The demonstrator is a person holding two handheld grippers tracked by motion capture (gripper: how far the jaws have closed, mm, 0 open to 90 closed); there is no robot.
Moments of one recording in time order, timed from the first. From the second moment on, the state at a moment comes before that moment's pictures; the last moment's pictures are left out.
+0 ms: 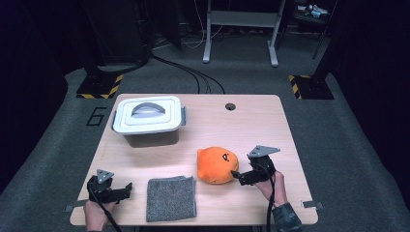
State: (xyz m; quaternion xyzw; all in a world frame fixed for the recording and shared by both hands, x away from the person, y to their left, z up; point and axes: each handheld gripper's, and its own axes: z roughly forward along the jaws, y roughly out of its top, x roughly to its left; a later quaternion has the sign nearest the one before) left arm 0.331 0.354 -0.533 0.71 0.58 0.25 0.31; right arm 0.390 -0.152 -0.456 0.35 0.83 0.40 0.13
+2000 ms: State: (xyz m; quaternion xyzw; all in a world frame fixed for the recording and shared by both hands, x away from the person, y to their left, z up) left arm 0.332 0.355 -0.534 0.71 0.58 0.25 0.31; right arm 0.403 -0.135 -0.451 0.35 0.80 0.46 0.15
